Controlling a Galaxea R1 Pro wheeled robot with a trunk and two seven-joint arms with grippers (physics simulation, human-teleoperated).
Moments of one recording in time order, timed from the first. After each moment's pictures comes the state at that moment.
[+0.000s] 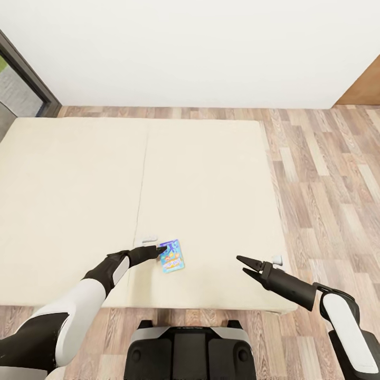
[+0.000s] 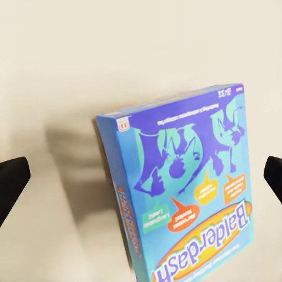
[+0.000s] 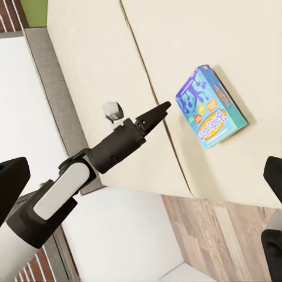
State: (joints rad) left arm -0.96 -0.01 0.09 -0.31 0.08 0.22 -0.43; right arm -0.28 -0.15 -0.16 -1.59 -1.08 1.04 0.30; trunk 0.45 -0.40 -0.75
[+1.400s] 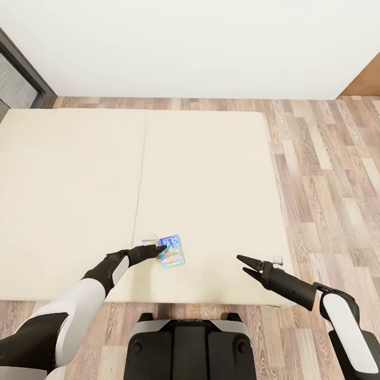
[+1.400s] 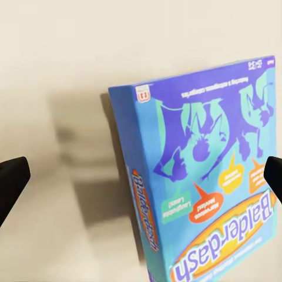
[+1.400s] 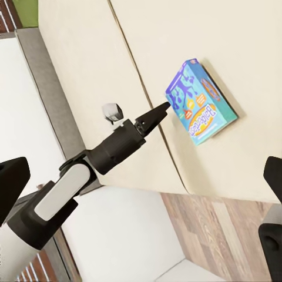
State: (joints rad) left arm -0.96 -0.01 0.09 -0.32 0.08 0.22 -0.43; right arm -0.28 -0.15 -0.16 -1.58 -1.08 1.03 0.31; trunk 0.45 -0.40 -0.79
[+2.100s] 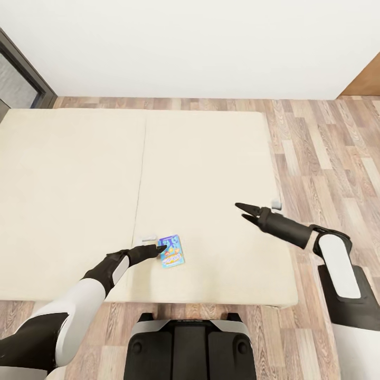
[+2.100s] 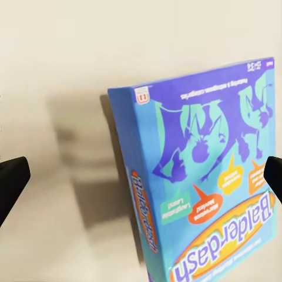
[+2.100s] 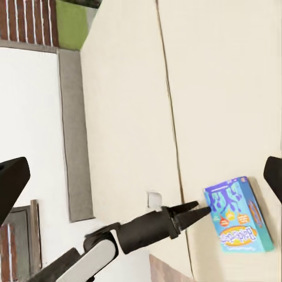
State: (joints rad) left arm -0.96 -0.01 0.09 -0.32 0.08 0.21 -0.43; right arm -0.64 -0.17 -0.12 -1.57 -1.09 1.04 0.22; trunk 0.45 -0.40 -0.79
